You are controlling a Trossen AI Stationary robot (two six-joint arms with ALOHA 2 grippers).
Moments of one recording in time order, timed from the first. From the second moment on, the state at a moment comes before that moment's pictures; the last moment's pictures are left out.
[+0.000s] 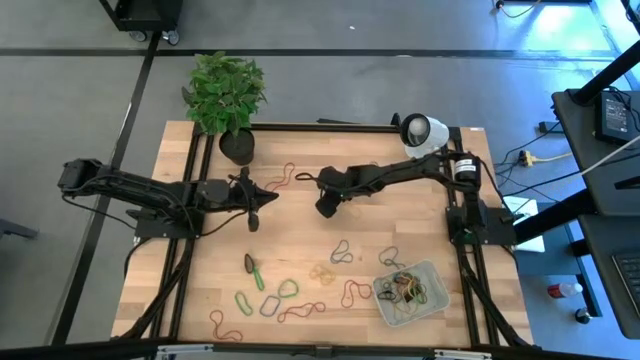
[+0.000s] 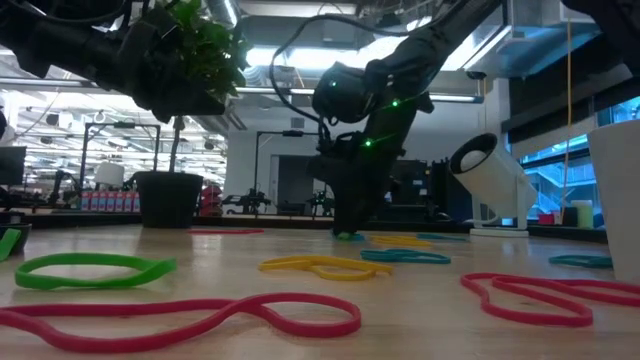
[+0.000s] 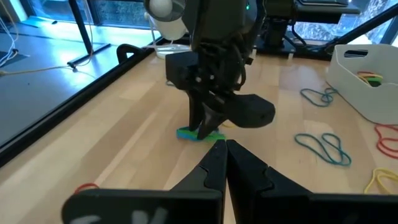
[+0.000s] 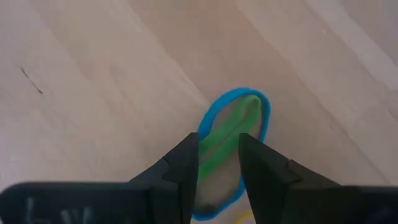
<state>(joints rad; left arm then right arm) -0.04 0.84 0.27 0.28 -0.32 -0.14 -0.16 2.03 1.27 -0.38 0.19 0.50</state>
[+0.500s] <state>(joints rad) -0.04 0.84 0.27 0.28 -0.32 -0.14 -0.16 2.02 1.26 -0.37 0.18 0.39</state>
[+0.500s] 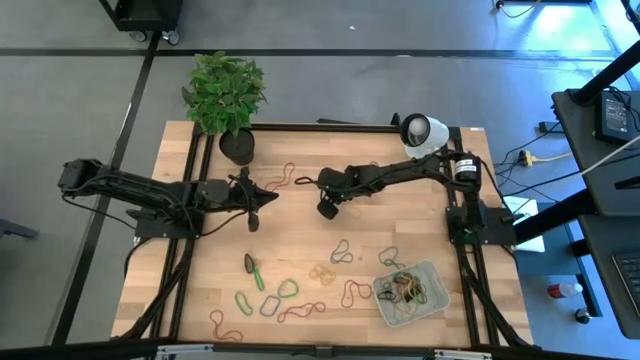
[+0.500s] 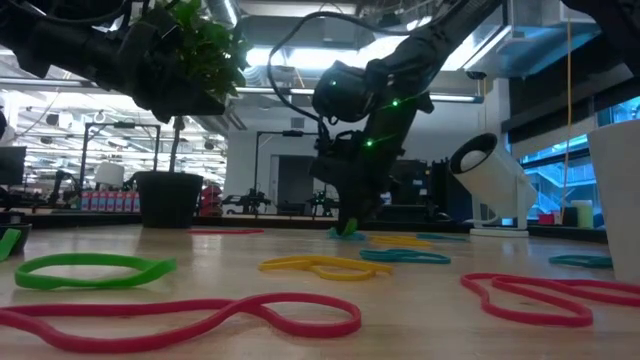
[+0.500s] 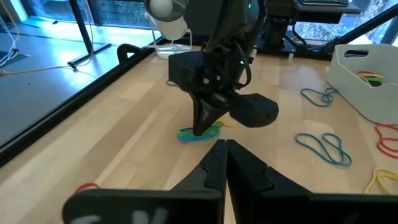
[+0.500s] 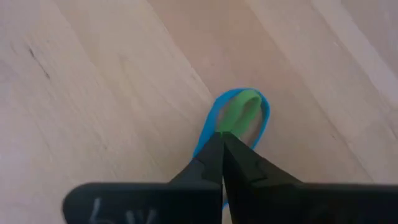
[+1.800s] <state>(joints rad) -0.04 0.84 0.27 0.29 -0.32 -0.14 -0.07 1.91 1.12 -0.20 0.21 0.36</state>
